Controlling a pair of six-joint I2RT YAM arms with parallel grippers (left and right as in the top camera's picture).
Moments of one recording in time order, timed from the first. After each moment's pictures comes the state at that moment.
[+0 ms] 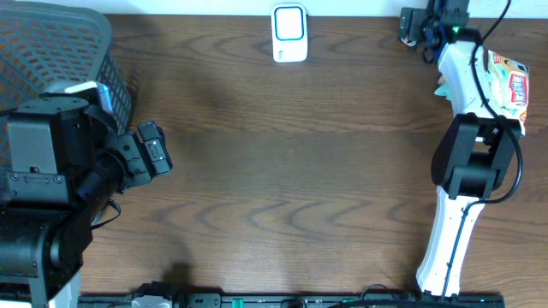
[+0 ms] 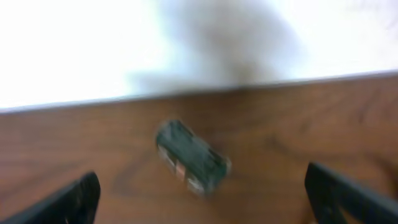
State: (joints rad) left arm -0.09 1.13 1.78 -1.47 -0.06 -0.33; right arm -0.09 2.42 2.11 -0.34 0.06 -0.01
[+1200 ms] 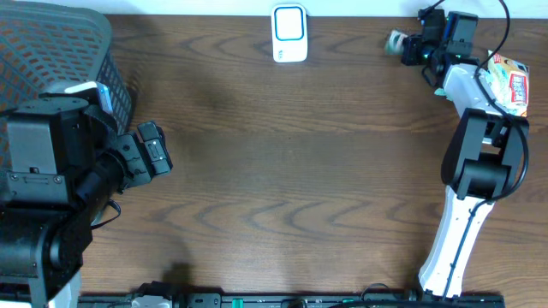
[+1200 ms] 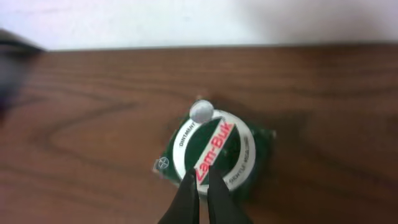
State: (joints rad) left arm -0.09 1.13 1.78 -1.47 -0.06 -0.33; right arm -0.16 2.42 1.89 -0.19 -0.37 -0.05
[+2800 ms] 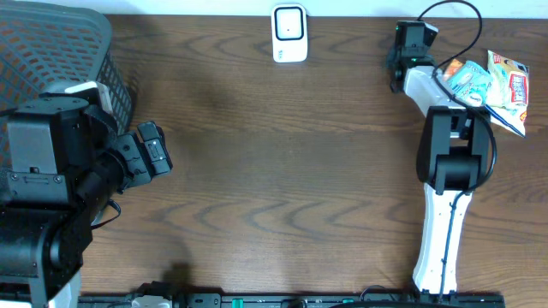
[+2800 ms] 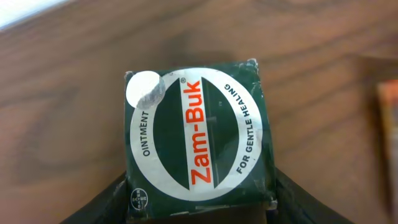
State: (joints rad) left arm -0.09 1.13 1.78 -1.47 -0.06 -0.33; right arm -0.01 2.50 1.90 -0.25 0.36 0.40
